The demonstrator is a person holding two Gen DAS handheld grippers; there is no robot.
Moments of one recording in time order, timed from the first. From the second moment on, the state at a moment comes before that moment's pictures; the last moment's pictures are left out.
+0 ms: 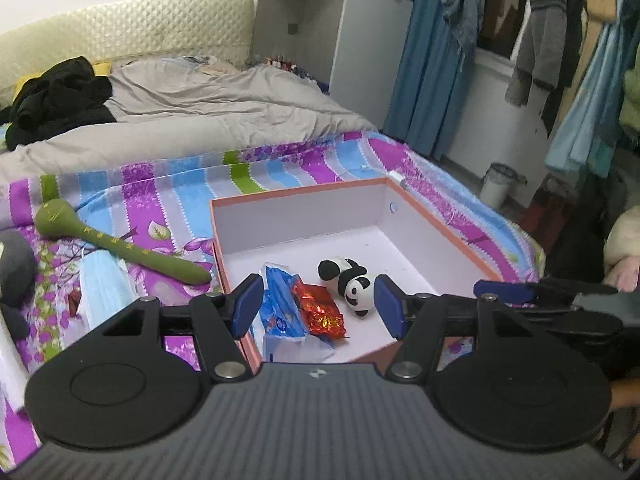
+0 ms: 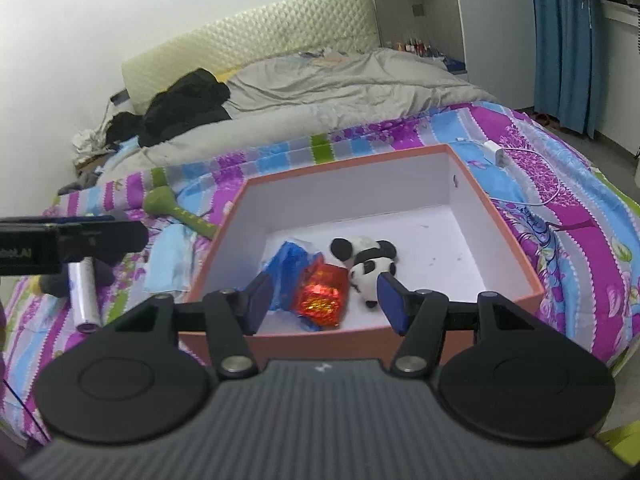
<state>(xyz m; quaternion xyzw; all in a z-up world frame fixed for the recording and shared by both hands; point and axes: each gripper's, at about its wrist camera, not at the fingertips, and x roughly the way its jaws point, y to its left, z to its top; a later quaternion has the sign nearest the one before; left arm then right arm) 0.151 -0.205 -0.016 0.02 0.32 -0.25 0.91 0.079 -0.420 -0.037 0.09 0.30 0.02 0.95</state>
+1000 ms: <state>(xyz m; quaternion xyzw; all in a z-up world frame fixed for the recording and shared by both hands) 0.019 -0.052 -0.034 -0.08 0.29 -0.15 0.94 0.004 -0.310 -0.038 0.06 0.29 0.12 0.95</state>
